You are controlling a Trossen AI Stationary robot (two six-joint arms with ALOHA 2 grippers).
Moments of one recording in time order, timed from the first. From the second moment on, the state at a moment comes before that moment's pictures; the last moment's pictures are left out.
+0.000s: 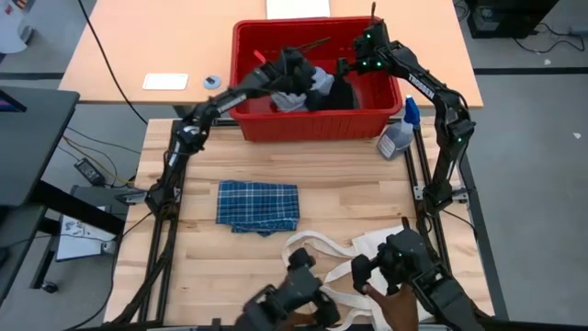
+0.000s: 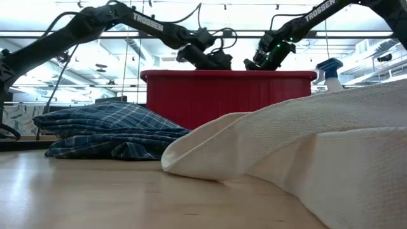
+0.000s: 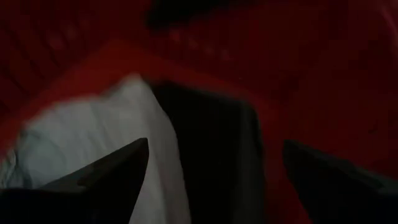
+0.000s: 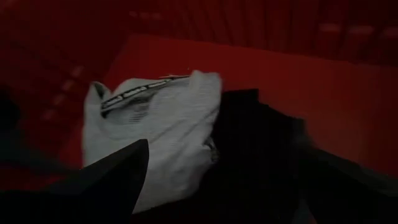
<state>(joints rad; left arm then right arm) 0.67 2.30 2.26 -0.46 0.22 0.03 -1.06 1.90 1.79 -0.60 -0.24 0.27</state>
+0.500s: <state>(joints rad) 0.63 2.41 2.26 -0.39 -0.05 -0.03 -1.00 1.86 1.79 -0.61 -0.28 0.25</state>
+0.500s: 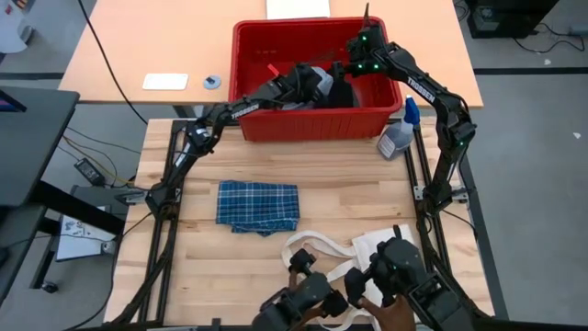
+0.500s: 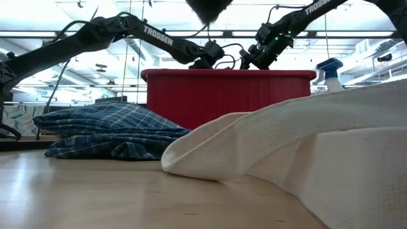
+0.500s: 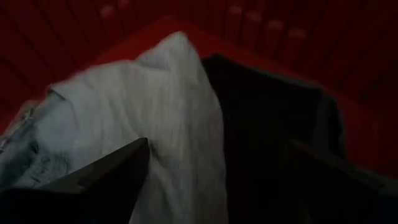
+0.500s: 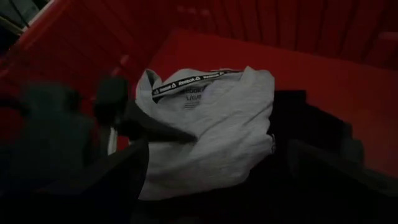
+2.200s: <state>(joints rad) 0.49 1.85 2.35 -1.13 -0.24 0.60 -1.04 1.46 1.79 -0.90 -0.29 0.12</state>
